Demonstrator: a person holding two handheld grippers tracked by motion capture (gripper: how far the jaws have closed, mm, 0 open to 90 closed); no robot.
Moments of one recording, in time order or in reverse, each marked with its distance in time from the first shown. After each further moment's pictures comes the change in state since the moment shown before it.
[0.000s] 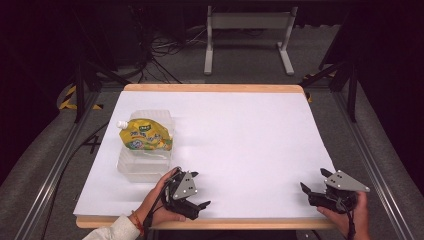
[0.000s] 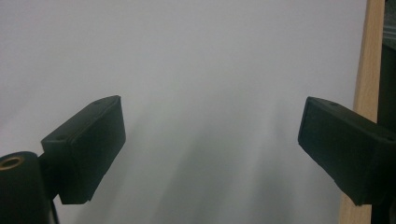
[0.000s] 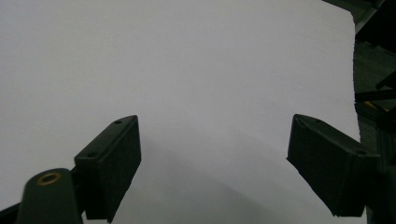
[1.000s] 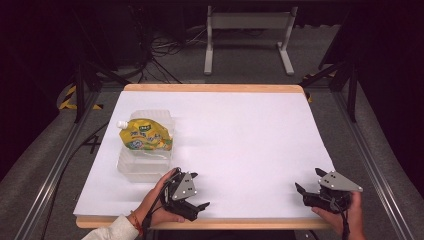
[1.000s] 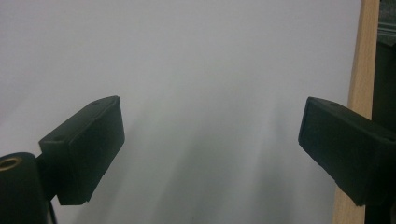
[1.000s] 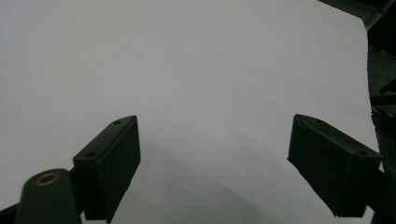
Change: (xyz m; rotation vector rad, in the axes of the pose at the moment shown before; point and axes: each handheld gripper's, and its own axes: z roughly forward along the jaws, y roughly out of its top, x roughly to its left) left arm 0.001 -0.001 -0.004 0.002 -0.004 0.001; right arm 0.011 0.007 0.004 -0.007 0.019 -0.008
